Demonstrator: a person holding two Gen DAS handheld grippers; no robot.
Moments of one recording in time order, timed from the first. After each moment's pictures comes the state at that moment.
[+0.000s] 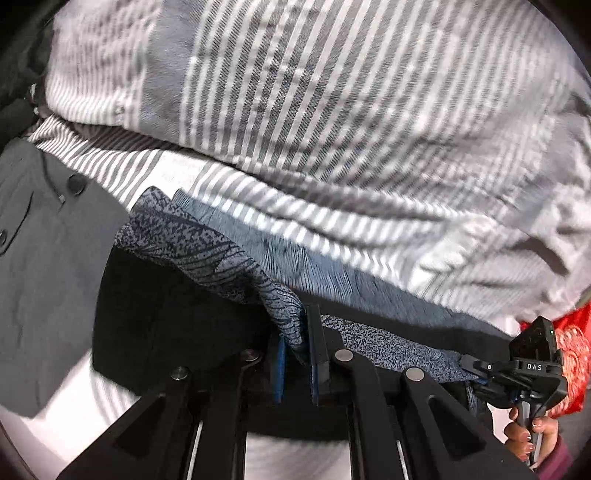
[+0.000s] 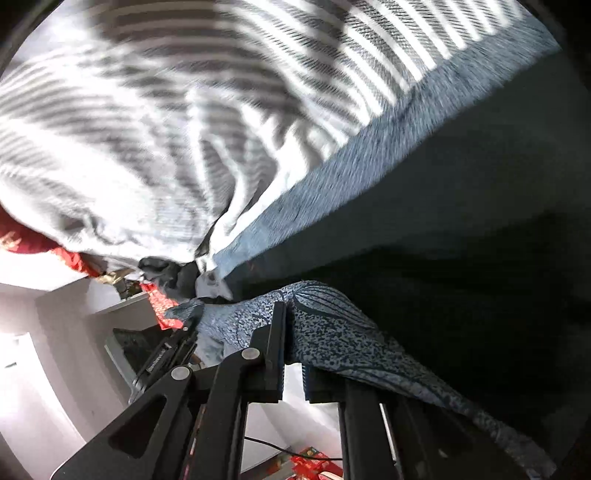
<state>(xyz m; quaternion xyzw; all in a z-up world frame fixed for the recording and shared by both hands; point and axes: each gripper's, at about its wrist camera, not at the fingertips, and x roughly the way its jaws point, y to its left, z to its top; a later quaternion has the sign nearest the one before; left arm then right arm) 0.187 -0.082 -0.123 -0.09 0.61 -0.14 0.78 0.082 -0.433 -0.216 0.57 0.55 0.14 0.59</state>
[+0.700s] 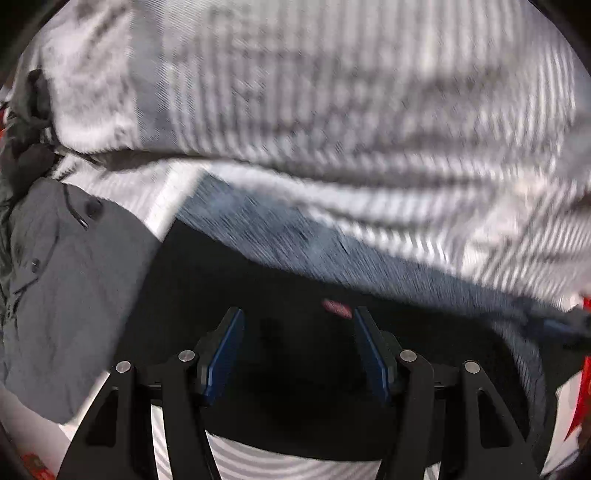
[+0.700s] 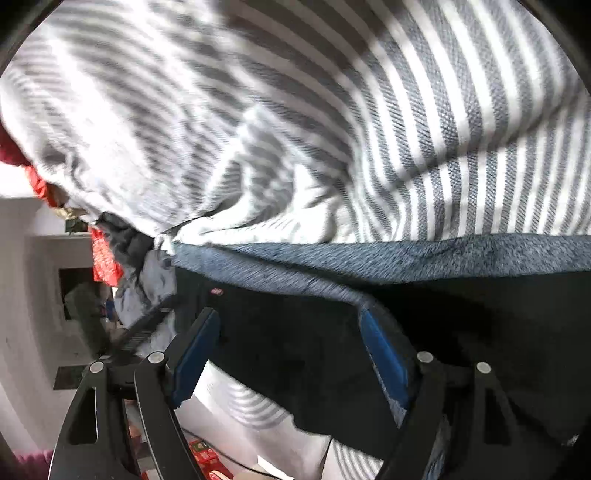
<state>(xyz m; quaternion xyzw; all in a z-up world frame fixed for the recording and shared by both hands) 0.168 -0.133 -0.145 0.04 0.61 -0.08 0.78 0.110 -0.431 -0.147 0.39 0.56 0.17 0.71</state>
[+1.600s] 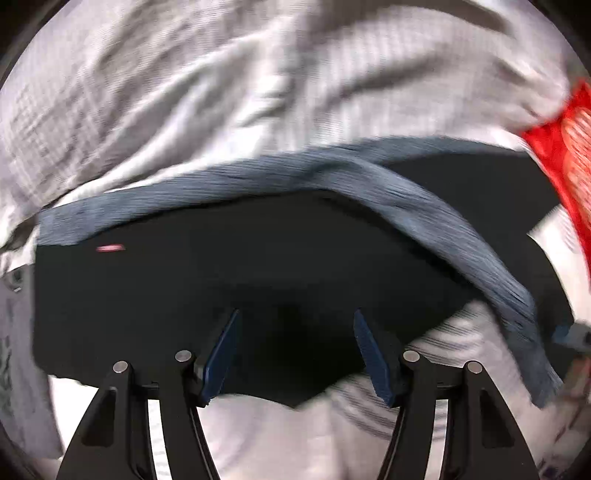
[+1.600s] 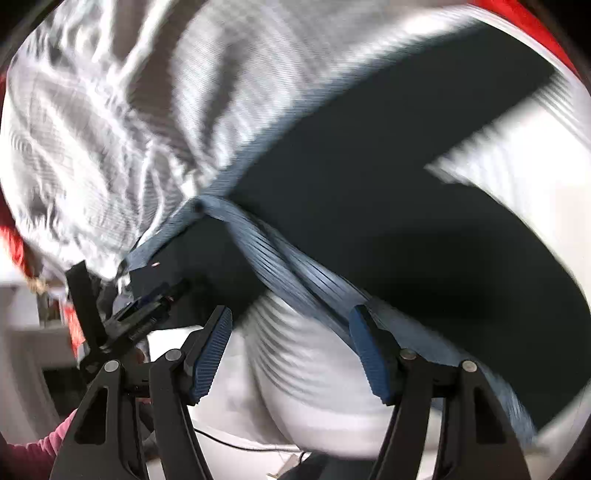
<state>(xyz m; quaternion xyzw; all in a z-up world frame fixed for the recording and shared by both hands) 0.012 -0.295 -0.139 0.19 0.60 -0.28 0.73 -0.170 -0.508 -0.152 0.47 0.51 -0.07 0.72</state>
